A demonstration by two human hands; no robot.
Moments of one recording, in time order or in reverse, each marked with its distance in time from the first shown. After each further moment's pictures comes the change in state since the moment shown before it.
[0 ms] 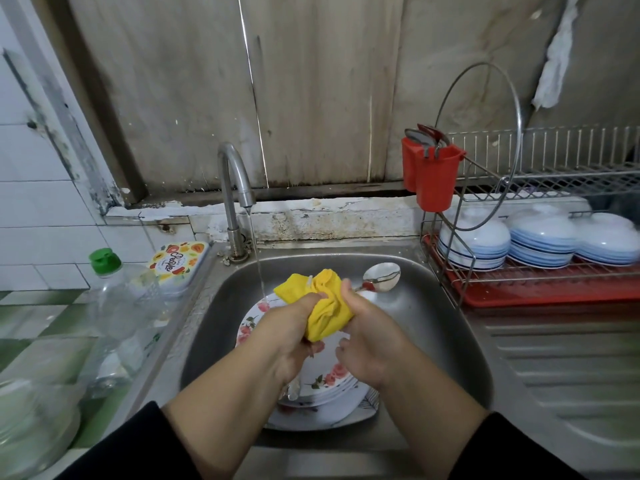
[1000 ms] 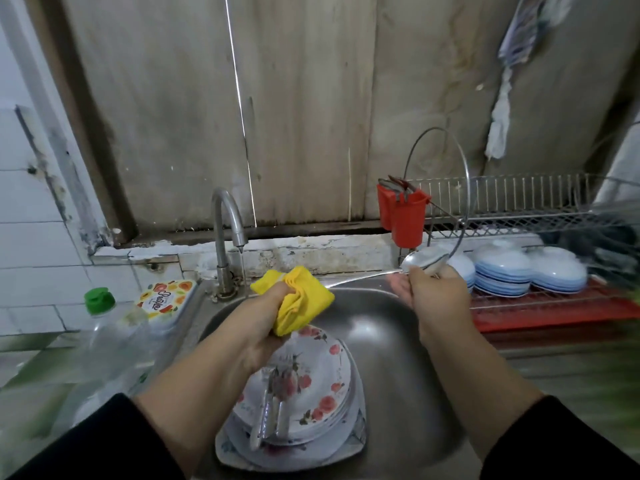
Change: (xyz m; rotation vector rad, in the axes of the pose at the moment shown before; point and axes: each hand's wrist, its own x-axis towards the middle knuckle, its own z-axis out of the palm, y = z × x) left_hand -0.023 0.055 -0.001 -0.032 -0.061 0.133; right_hand -0.045 -0.082 -0.026 0.029 0.486 -0.779
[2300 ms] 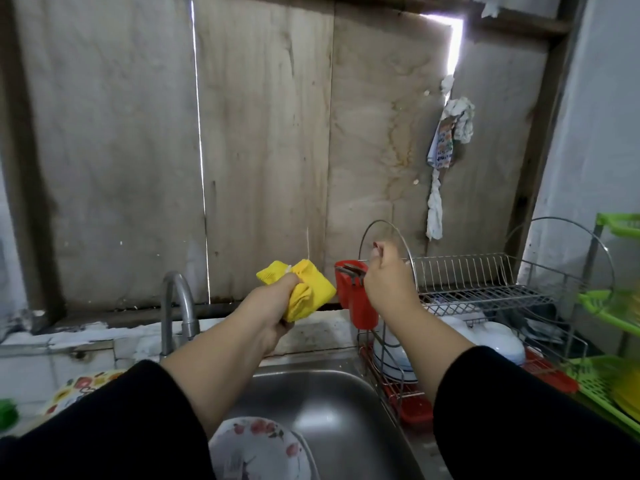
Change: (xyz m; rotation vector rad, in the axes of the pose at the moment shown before) left_hand 0.050 0.083 0.086 0.046 -0.110 0.165; right_hand 0.063 -0.089 0.051 -0.888 -0.029 -0.554
